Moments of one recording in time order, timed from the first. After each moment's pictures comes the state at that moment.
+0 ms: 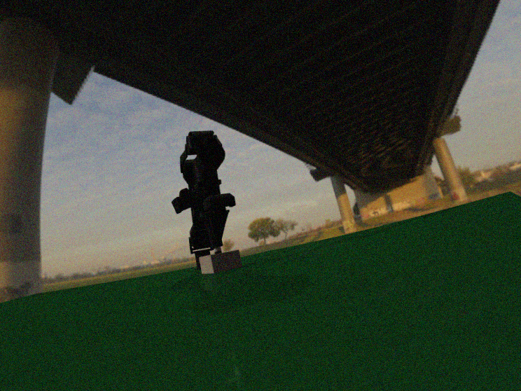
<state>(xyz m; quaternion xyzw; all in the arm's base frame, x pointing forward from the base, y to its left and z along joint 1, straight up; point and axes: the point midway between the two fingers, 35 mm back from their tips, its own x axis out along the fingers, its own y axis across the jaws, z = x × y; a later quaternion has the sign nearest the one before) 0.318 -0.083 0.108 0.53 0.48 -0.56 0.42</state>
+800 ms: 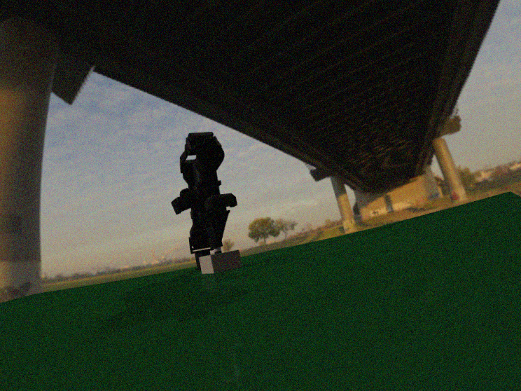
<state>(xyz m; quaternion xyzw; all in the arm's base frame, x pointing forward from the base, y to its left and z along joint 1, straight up) 0.316 -0.084 0.103 0.52 0.49 -0.54 0.44</state>
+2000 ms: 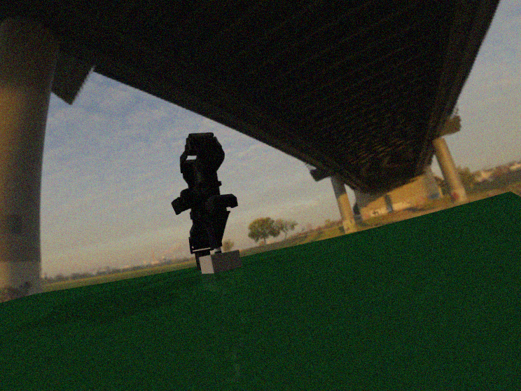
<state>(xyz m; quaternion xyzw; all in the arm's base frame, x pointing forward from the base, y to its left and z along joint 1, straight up) 0.316 -0.084 0.102 0.51 0.50 -0.54 0.45</state>
